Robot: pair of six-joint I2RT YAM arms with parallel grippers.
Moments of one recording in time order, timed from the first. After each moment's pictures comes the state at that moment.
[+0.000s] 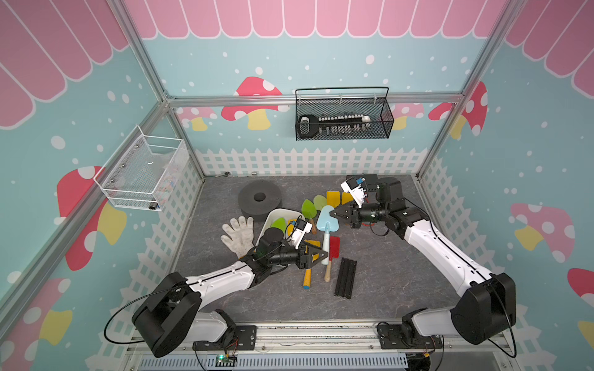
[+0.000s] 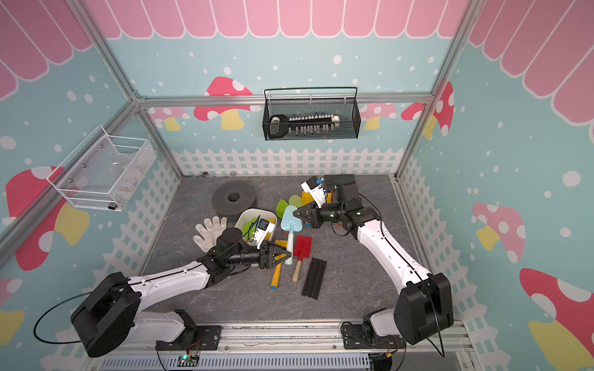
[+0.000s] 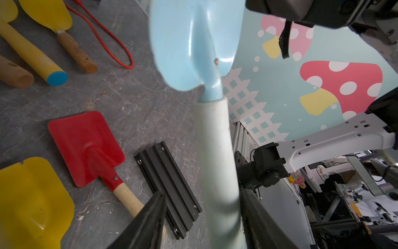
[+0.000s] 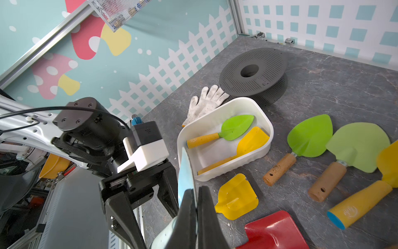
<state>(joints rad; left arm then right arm) -0.67 1.35 0.56 0.49 0.70 -0.57 0.34 1.39 1.18 -0.35 -0.89 0.02</state>
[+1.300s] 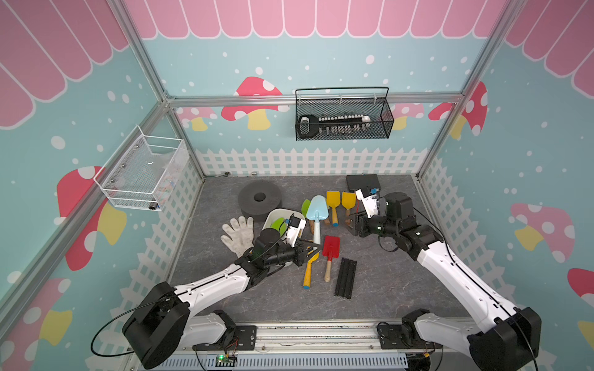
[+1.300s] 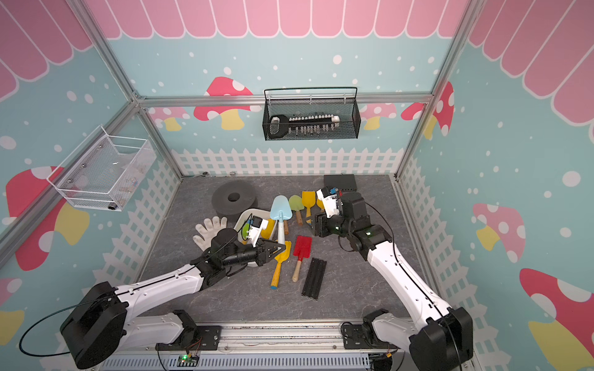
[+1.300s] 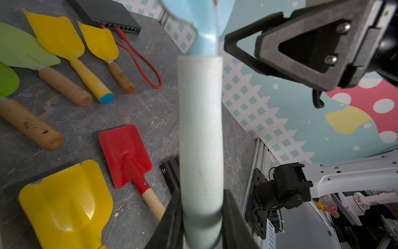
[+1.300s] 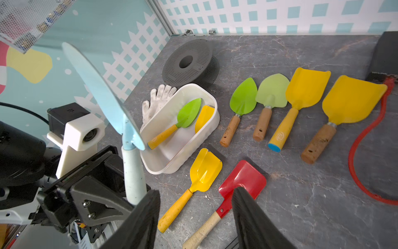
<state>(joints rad) -0.67 1.25 0.56 0.40 0.50 -0.53 0.43 1.14 1.01 -0.43 -0.40 0.25</state>
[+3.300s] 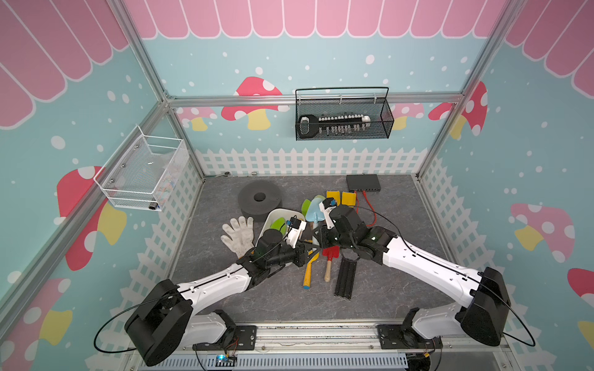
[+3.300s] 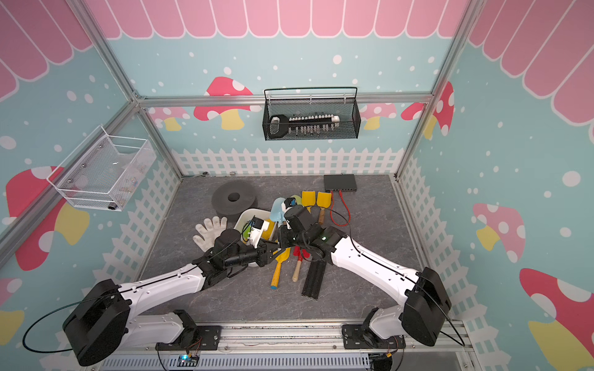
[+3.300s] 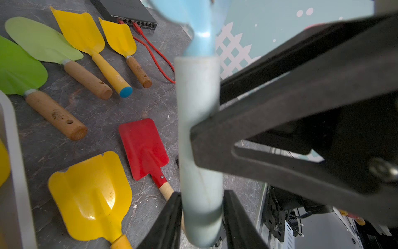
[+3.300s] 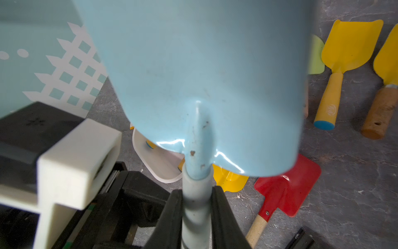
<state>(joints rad) -0.68 1.27 0.56 0.37 0.44 -0.48 0.84 1.39 1.14 -0.43 0.04 0.51</state>
